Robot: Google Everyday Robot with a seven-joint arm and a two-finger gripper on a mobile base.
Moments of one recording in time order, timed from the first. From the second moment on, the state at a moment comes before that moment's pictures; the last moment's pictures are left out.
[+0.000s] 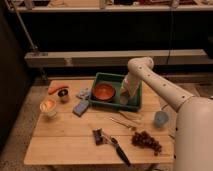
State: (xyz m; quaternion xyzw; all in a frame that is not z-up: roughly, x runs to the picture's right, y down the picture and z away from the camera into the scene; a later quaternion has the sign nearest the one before) arm 0.144 0.027 0.902 -0.19 -0.23 -0.49 0.82
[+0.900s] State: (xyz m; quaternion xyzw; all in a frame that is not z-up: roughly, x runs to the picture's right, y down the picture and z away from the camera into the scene) arm 0.177 -0.010 0.915 -0.19 -0.19 -0.47 0.84
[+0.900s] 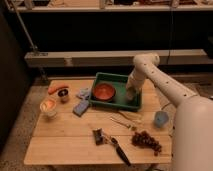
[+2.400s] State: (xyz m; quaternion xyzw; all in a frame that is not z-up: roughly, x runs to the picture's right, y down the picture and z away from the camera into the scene) arm 0.122 0.019 0.899 -0.18 -0.25 -0.50 0.81
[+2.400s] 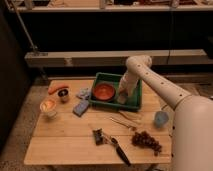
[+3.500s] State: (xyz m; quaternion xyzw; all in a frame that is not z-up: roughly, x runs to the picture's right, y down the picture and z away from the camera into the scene) arm 0.165 0.001 0.915 -0.20 -0.20 -0.49 0.82
